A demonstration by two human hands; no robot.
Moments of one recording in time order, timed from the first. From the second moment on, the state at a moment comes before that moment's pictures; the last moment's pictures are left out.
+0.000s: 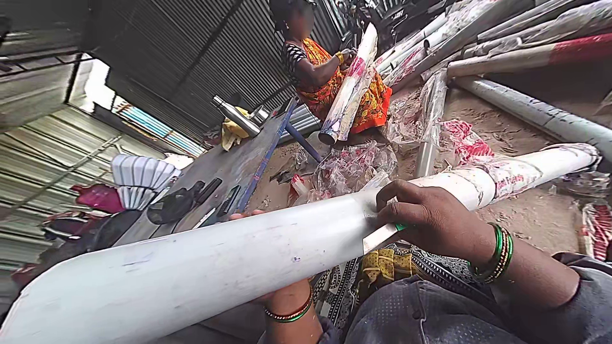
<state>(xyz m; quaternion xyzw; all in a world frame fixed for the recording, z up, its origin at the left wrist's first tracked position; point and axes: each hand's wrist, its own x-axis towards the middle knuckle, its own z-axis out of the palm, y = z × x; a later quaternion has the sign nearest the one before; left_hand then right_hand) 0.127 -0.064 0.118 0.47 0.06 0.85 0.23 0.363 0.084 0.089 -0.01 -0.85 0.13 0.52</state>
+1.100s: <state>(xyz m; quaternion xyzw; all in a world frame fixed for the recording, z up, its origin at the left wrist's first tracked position) 0.131 -0.071 0.104 0.42 0.12 0.88 0.16 0.359 0.075 0.090 0.02 -0.84 0.10 0.53</state>
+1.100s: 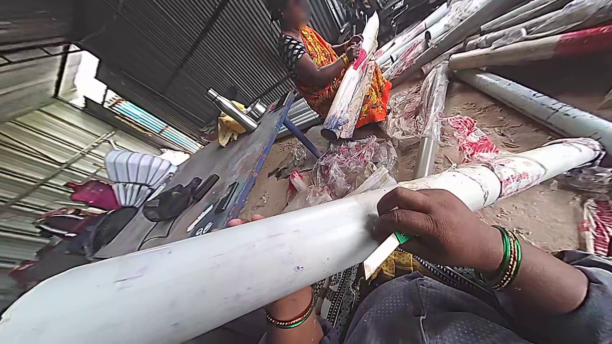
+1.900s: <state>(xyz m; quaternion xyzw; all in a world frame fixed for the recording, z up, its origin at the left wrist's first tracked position) 0.129 -0.067 0.111 0.45 0.14 0.87 0.15 0.385 0.086 0.102 -0.28 -0.78 0.28 0.48</state>
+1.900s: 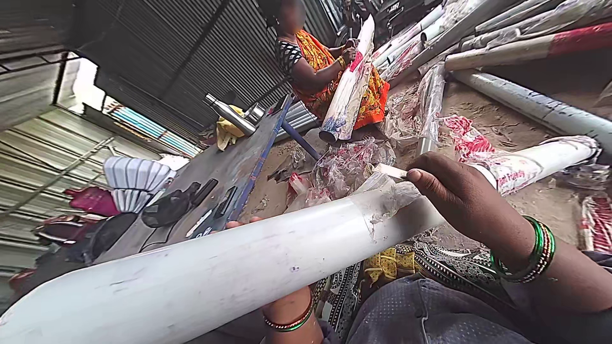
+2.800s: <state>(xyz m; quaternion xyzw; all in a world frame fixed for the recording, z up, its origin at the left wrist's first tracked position) 0.154 -0.035 0.147 0.45 0.04 0.89 0.03 0.390 0.027 0.082 -0.24 -0.74 0.14 0.61</state>
